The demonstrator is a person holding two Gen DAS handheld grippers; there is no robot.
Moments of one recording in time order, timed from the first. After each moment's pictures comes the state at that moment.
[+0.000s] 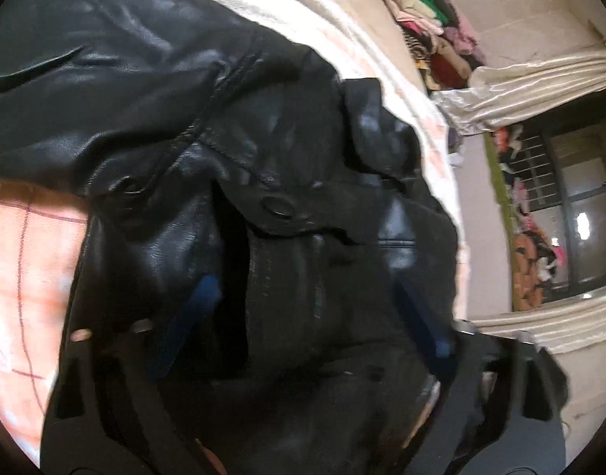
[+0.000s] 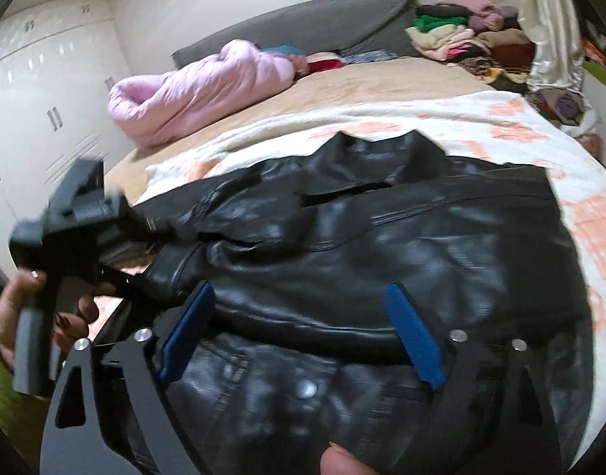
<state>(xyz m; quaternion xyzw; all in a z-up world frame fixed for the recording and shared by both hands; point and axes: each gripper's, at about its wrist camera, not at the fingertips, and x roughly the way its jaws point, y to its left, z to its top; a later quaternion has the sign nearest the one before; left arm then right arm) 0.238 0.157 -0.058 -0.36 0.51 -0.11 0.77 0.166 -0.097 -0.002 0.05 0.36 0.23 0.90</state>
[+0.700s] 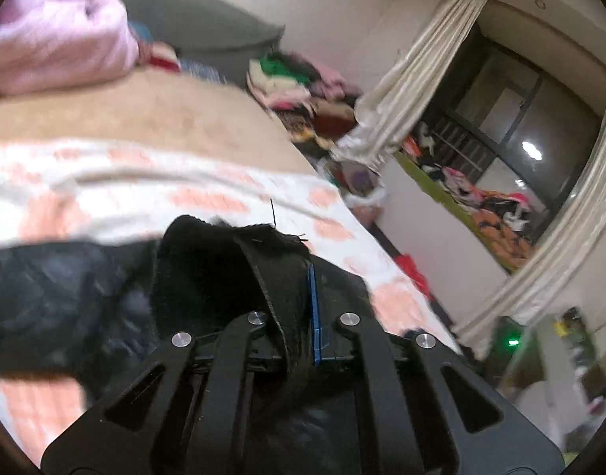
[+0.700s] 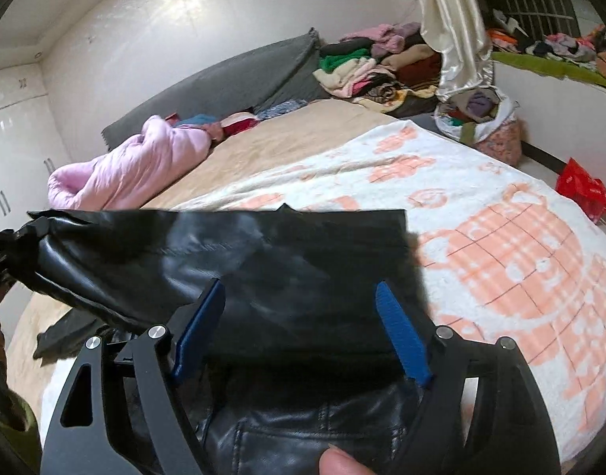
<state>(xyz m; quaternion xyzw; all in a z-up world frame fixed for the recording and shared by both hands) 0.213 0.119 0.100 -0.20 0.29 -0.20 0.91 0.175 -0.215 0.035 0.13 0.29 0.09 0.94</state>
